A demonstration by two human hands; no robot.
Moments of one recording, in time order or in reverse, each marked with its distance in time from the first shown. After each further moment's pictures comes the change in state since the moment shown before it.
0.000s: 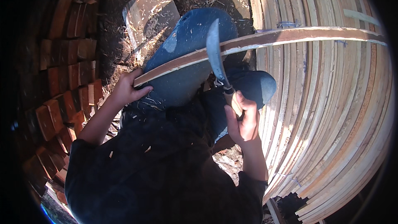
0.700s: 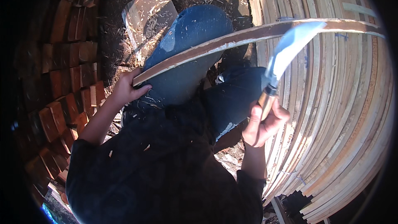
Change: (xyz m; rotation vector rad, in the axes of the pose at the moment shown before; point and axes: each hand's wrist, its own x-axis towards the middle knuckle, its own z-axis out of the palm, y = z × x) left_hand -0.001 0.000 -0.001 0.044 -0.036 -0.048; right_hand -0.003 -0.003 -0.004 0.318 0.212 0.140
